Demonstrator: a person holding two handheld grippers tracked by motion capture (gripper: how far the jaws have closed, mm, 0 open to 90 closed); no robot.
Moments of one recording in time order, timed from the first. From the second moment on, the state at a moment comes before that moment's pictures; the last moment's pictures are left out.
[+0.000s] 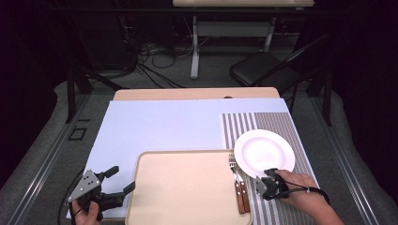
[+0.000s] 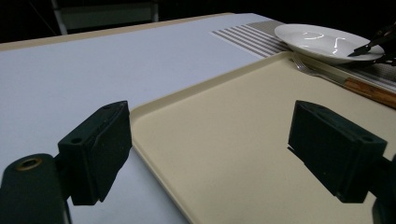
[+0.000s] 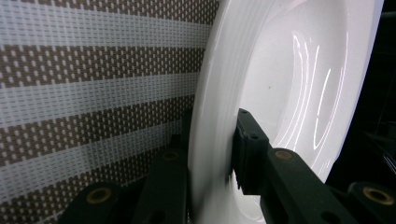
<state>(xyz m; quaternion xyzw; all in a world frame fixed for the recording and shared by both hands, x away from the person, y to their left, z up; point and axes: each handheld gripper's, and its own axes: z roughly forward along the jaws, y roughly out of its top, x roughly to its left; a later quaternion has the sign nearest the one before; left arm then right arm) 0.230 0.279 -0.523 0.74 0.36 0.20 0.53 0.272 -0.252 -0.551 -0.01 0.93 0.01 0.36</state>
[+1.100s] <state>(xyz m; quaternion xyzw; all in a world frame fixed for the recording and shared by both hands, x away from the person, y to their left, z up) 0.230 0.280 -0.523 0.74 0.36 0.20 0.53 0.283 -0.252 -0.526 0.01 0.94 0.01 0.34</state>
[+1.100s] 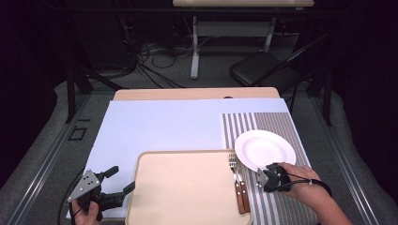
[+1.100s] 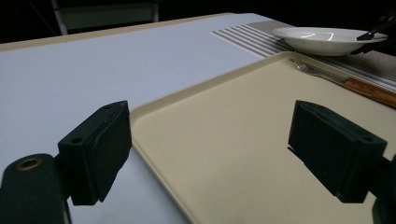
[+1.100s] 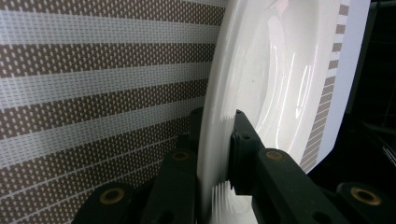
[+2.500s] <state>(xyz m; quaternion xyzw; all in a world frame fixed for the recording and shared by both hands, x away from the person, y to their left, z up) 0.229 0.281 -0.522 0.73 0.37 0.20 0.53 0.219 -0.252 -0.467 -0.01 0.92 0.01 0.39</state>
